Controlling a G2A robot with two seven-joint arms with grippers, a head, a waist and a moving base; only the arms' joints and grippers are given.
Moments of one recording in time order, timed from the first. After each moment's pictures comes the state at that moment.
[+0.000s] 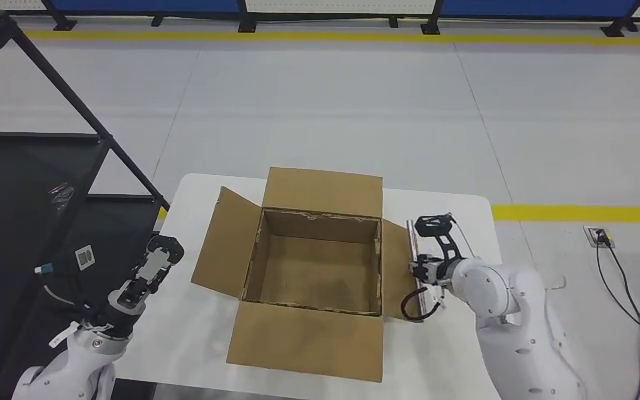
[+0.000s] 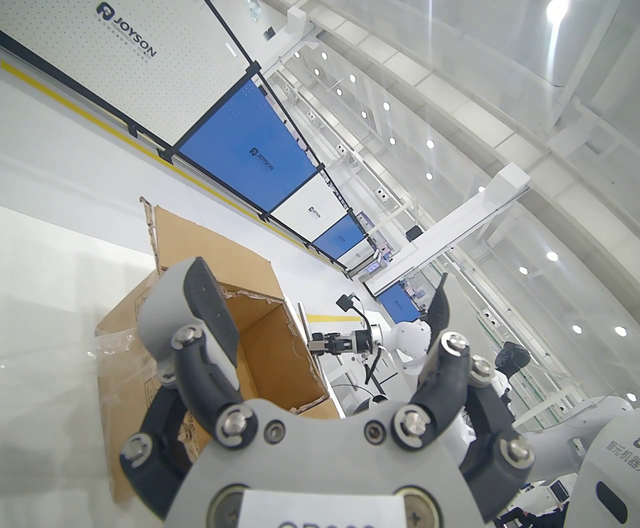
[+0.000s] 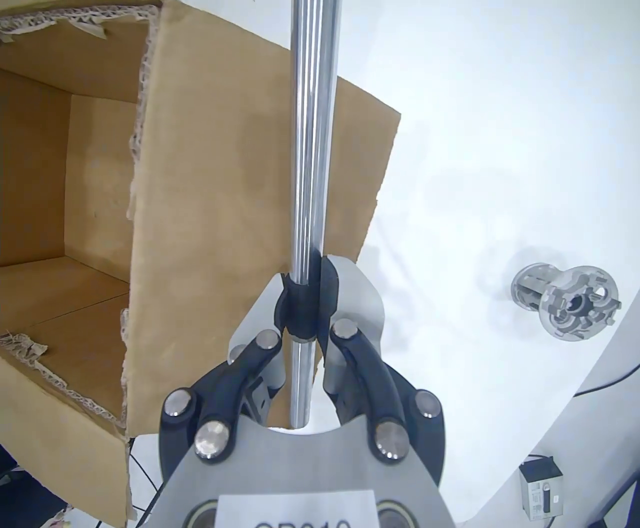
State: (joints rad) left arm 1.47 -1.11 -1.81 -1.85 -0.12 -0.56 -0.46; right arm -0.95 -1.36 1.46 -1.63 -1.11 0.01 1.26
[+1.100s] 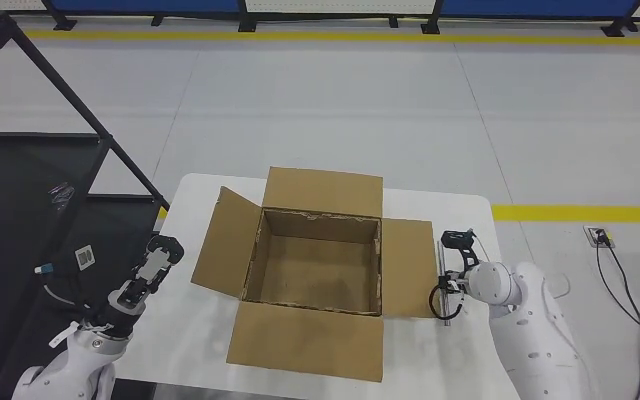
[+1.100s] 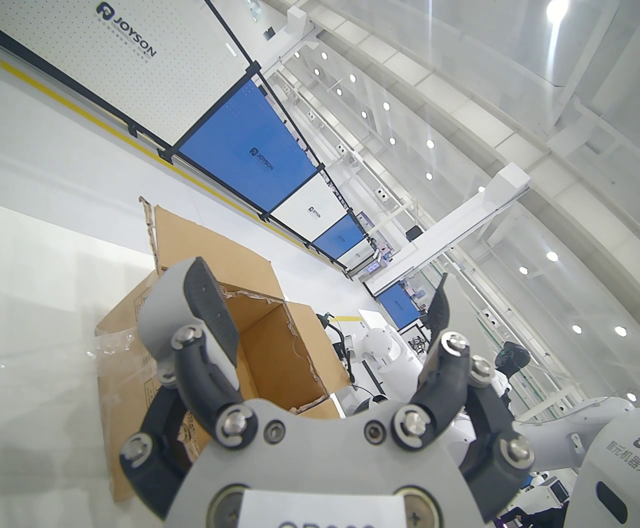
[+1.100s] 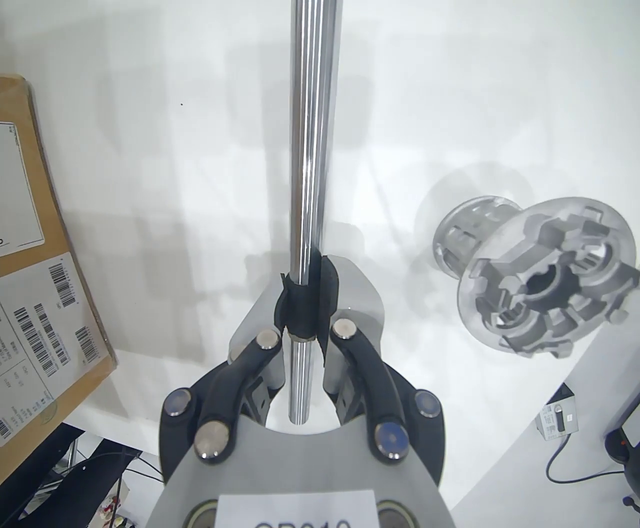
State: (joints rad) left arm 1.47 -1.11 -1.81 -1.85 -0.12 -0.56 -0.46; right arm -0.83 -1.32 1.50 -1.19 -1.15 -0.02 1.17
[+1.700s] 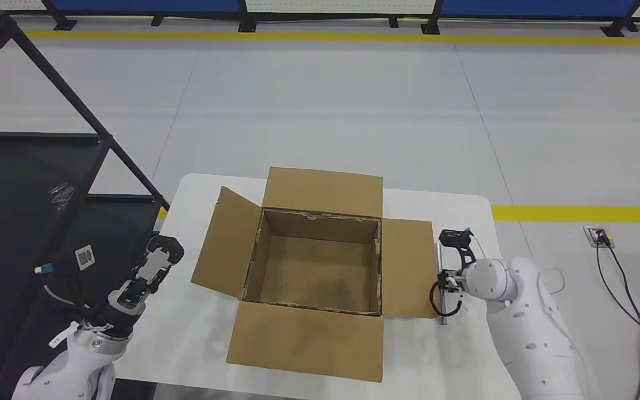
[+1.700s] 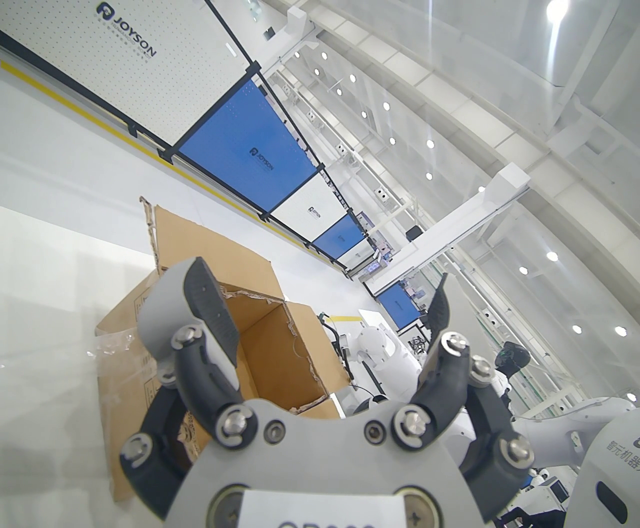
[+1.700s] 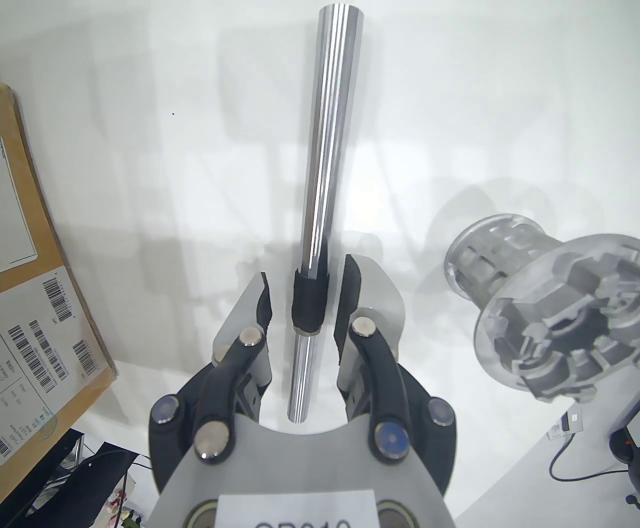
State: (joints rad) left arm 1.47 -1.11 -1.81 -1.85 -0.12 -0.56 -0.46; right arm -0.79 -1.31 1.47 -1.13 -1.12 -0.01 1.14
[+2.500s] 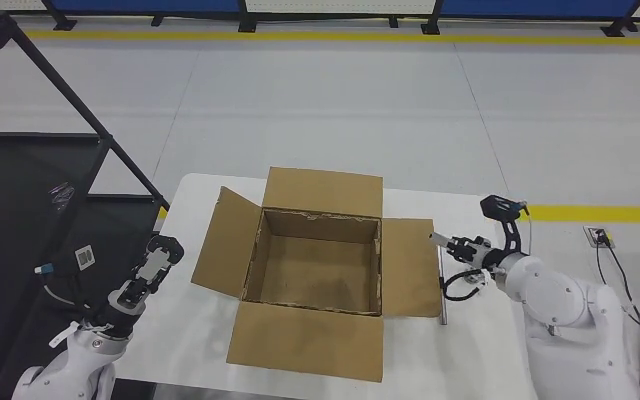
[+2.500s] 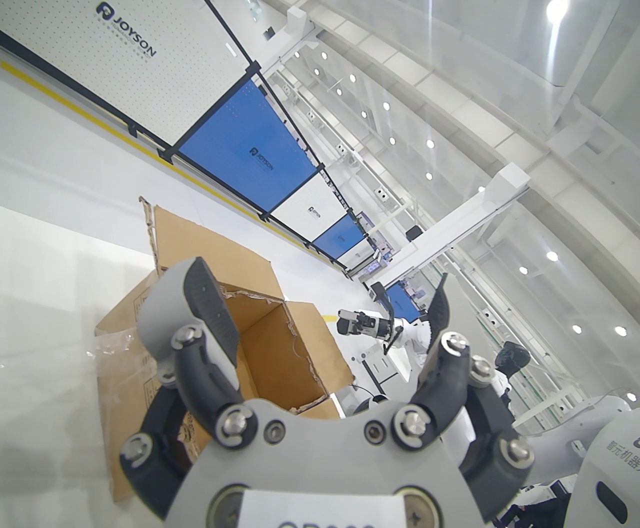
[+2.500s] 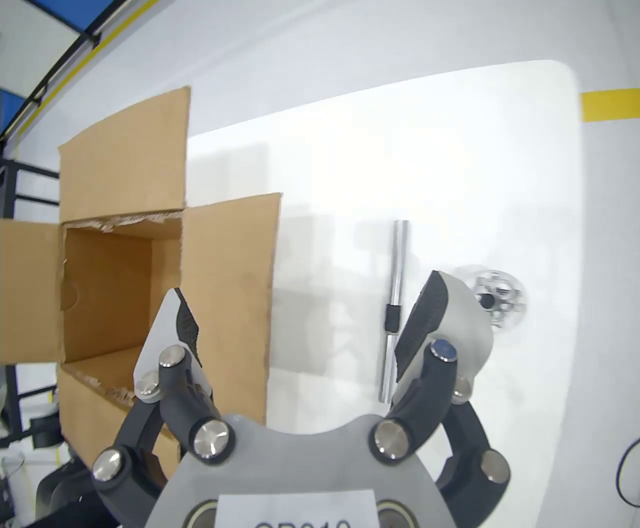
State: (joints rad) left arm 1.47 -1.11 -1.81 -1.85 -0.12 -0.56 -0.46; right arm -1.02 -1.28 1.63 -1.74 -0.81 0.10 1.11
